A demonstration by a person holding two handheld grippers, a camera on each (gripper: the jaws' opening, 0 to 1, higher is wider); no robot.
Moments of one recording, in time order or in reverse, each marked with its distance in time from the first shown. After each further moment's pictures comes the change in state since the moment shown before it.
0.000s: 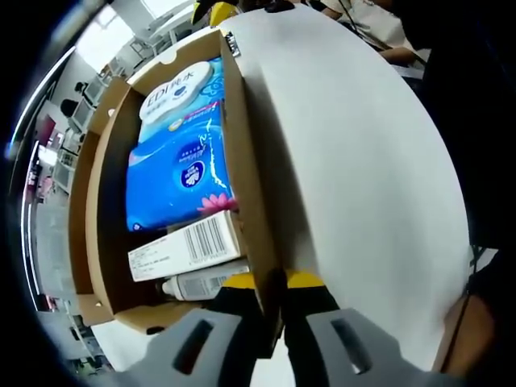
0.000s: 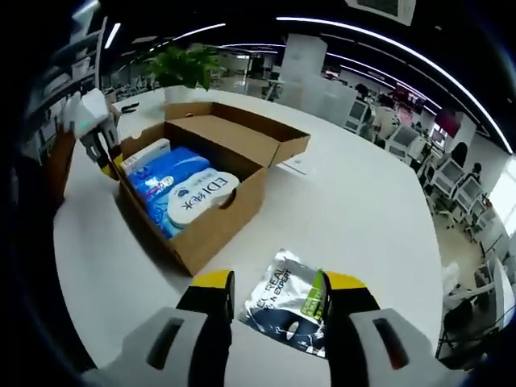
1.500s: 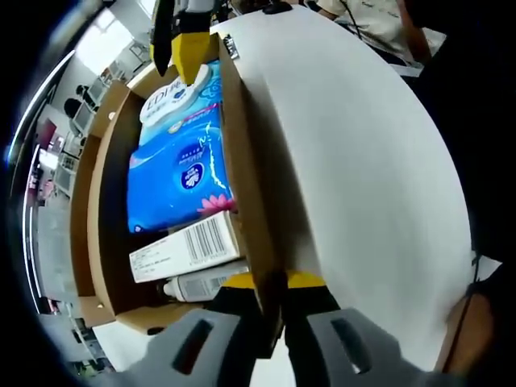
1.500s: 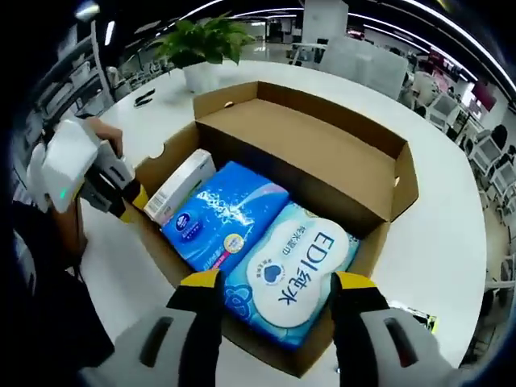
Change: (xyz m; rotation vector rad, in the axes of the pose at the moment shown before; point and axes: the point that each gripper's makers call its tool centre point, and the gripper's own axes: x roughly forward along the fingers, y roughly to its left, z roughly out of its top) left arm -0.001 -0.007 0.000 0.015 -0.011 0.008; right arm 0.078 0.113 0.061 0.084 0.246 0.178
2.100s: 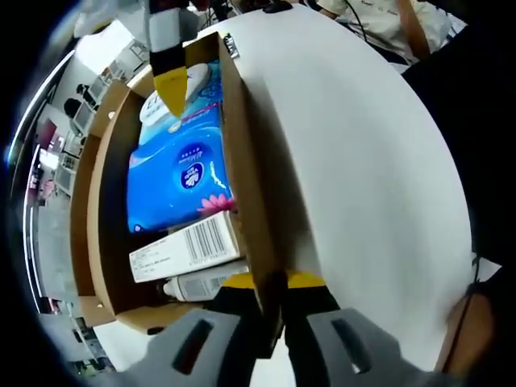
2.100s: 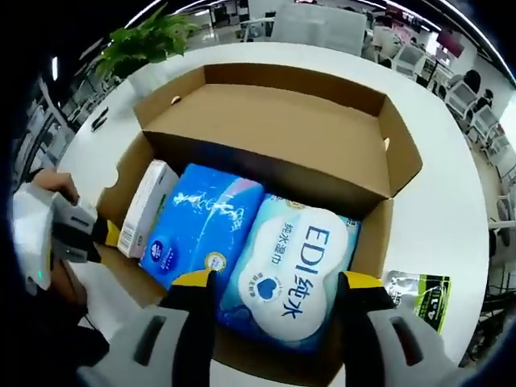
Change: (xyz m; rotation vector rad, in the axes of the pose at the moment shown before) left arm 0.001 -0.002 -0.001 -0.002 0.008 0.000; right arm 0.023 -0.008 -0.002 0.238 0.155 -0.110
